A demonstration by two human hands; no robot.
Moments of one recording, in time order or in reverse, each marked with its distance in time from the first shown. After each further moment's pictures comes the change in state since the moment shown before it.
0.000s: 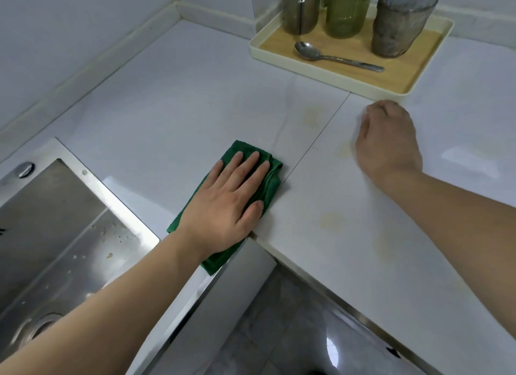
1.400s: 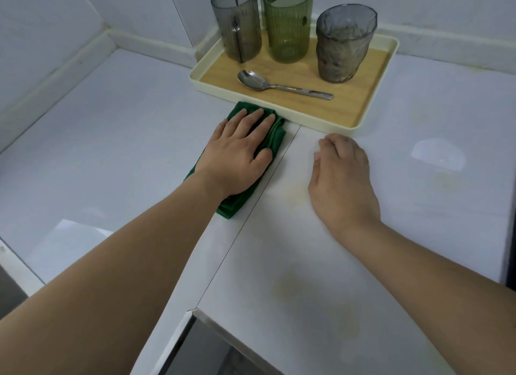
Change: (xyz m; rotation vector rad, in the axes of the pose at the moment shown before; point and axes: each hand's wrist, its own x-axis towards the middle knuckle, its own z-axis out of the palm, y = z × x) left_hand 0.205 0.019 -0.012 0.028 0.024 0.031; right_hand 0.005 0.006 0.009 0.076 0.008 0.057
